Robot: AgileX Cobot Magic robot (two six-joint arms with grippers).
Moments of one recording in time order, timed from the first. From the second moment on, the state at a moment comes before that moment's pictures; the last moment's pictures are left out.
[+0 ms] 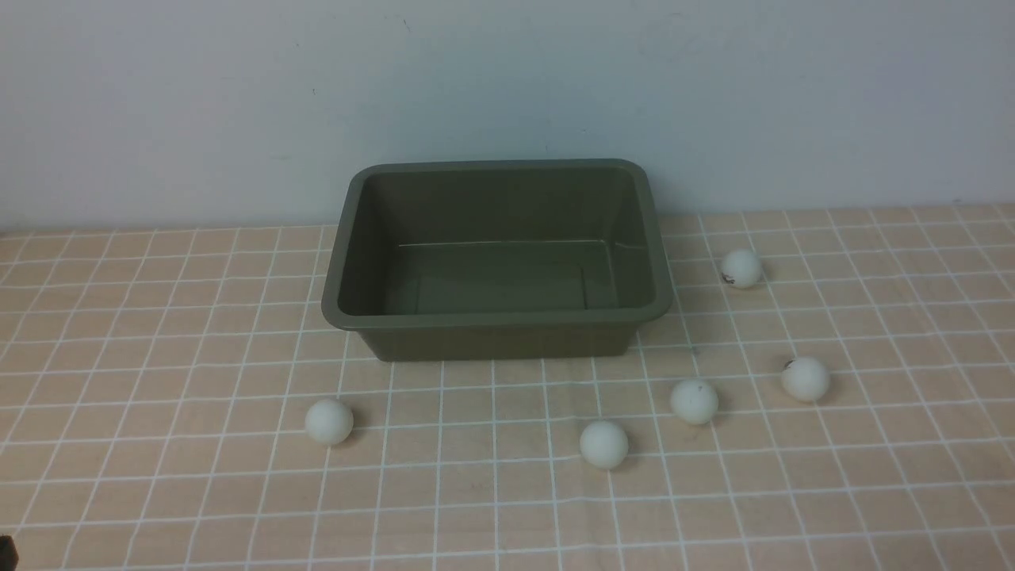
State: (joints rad) right arm -0.04 -0.01 0.02 0.29 0.40 -0.39; left arm 0.02 -0.01 0.03 0.15 0.28 -0.09
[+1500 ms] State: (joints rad) right arm -0.04 -0.01 0.03 1.21 0.30 -0.39; left arm 0.02 -0.01 0.03 0.13 -0.11 -0.57
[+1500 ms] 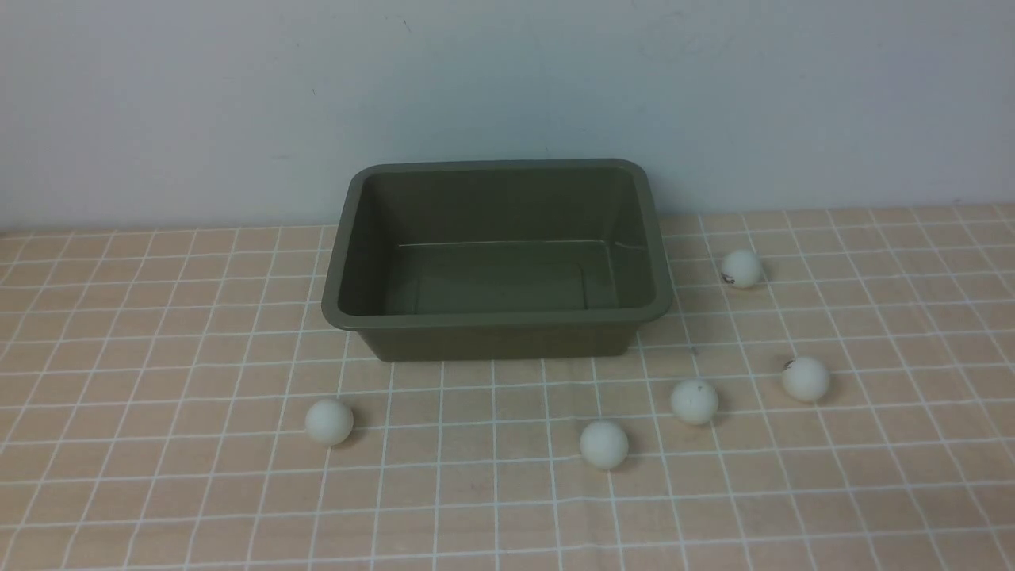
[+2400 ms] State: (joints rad) right arm -0.04 -0.01 -0.09 1.42 0.28 -0.76; left arm 0.02 -0.01 0.01 0.24 -0.53 -0.70
